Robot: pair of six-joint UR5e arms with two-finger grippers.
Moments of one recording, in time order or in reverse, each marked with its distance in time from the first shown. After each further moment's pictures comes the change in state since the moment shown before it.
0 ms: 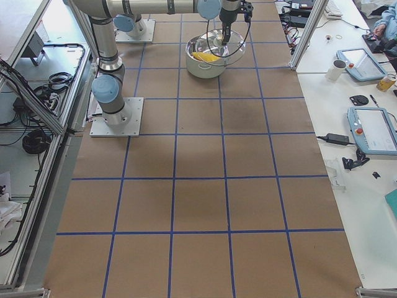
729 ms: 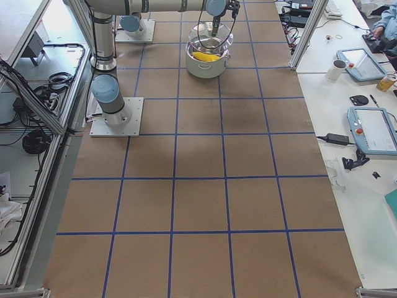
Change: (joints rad) left arm 0.177 0.023 -0.004 0.099 0.017 0.157; right arm 0.235 0.107 0.030 -0.115 0.047 0.340
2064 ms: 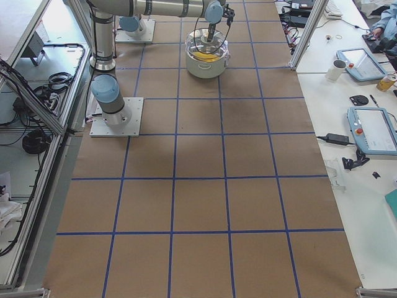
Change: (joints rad) left arm -0.052 0.169 -0.011 -0.049 -0.042 -0.068; right arm 0.034 0.030 0.078 -0.078 -0.015 0.041
